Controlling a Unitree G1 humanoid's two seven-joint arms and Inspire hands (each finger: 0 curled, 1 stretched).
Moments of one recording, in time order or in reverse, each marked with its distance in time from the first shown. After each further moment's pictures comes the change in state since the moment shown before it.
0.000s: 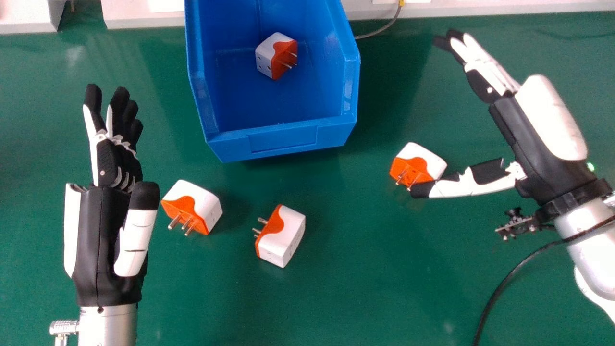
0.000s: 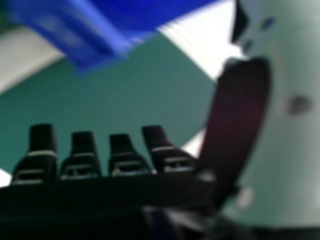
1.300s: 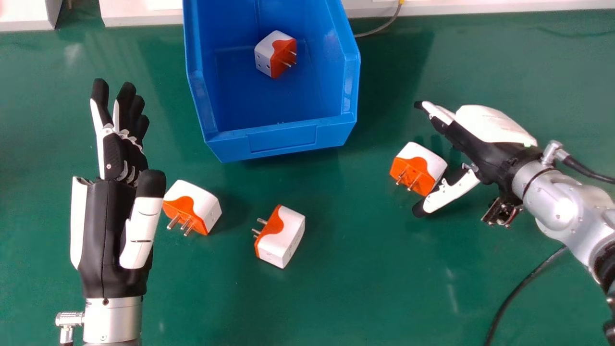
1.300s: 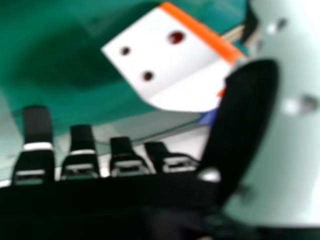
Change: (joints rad) left arm -0.022 0.002 -0.006 0.000 -0.008 0.016 -0.008; right arm -0.542 0.072 0.388 0.744 -0.209 0.235 0.048
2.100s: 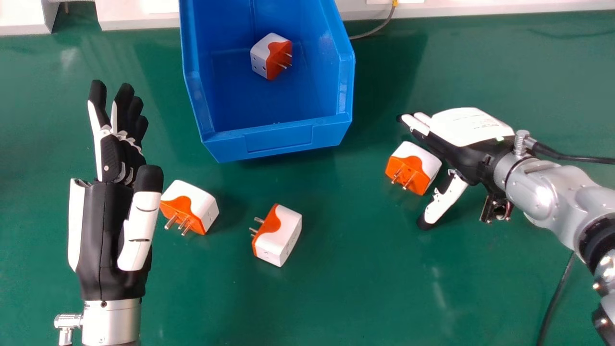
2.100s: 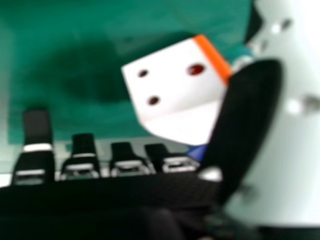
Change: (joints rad) left arm 0.007 -0.003 -0.001 -0.008 -0.029 0.000 -0.019; right arm -0.078 0.021 0.182 0.022 -0.100 0.072 -0.006
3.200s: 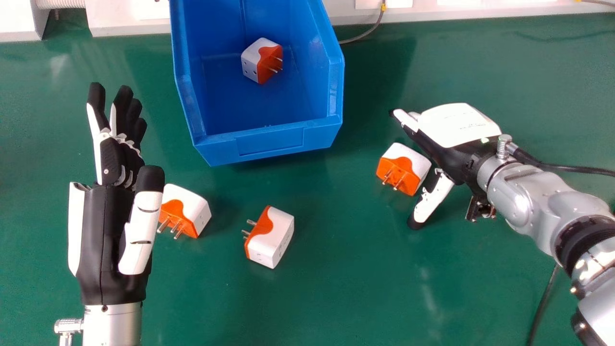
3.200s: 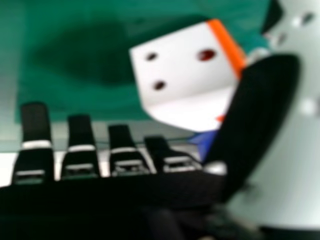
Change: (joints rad) left arm 0.026 -0.009 0.000 -0.028 0.036 0.001 0.043; right arm 0.008 0.071 0.052 0.037 -0.006 0.048 -0.170
